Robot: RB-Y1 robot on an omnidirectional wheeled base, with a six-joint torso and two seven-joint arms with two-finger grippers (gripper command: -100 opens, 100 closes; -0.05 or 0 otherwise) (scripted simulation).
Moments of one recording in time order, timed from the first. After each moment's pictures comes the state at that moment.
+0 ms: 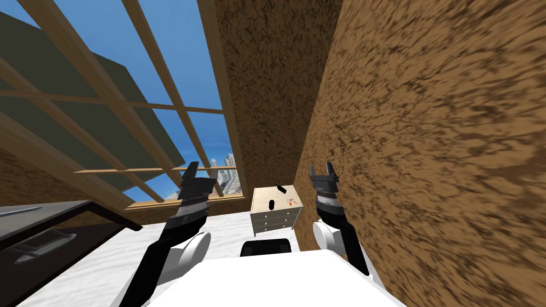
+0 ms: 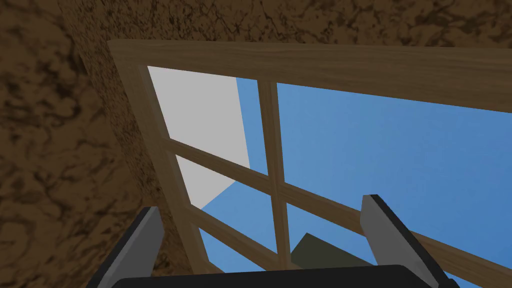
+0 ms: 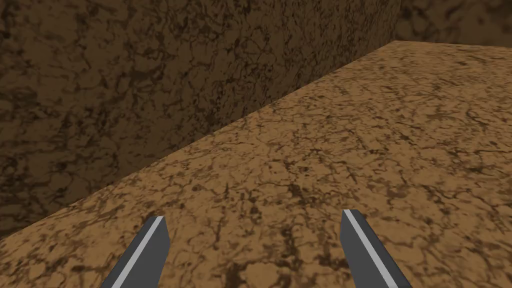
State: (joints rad) left arm 0.54 0.02 0.03 -2.39 0.12 -0.38 -0.03; right arm 0.49 -0.03 0.04 -2.38 -0.08 -0.41 -0.14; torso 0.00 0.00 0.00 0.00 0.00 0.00
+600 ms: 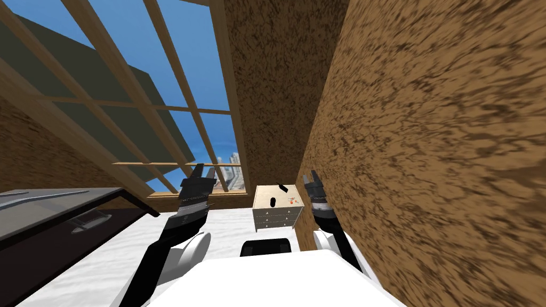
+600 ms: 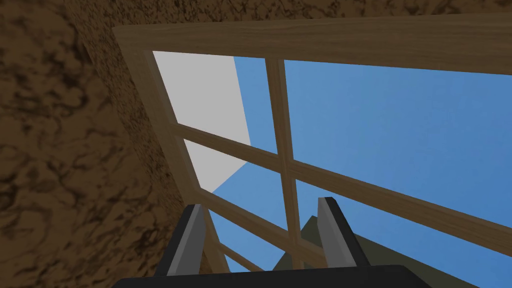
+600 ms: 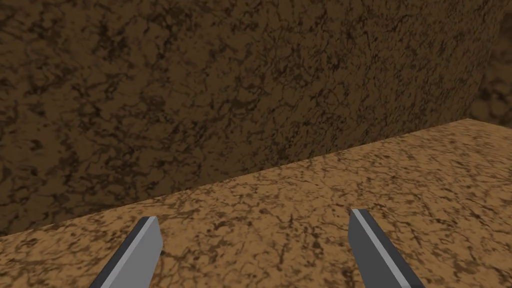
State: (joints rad) left arm 0.54 0.02 0.03 -2.39 0.12 -0.38 -0.03; right arm 0.55 -0.12 0.07 -2.26 0.05 -0.40 -0.10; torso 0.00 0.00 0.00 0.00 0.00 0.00
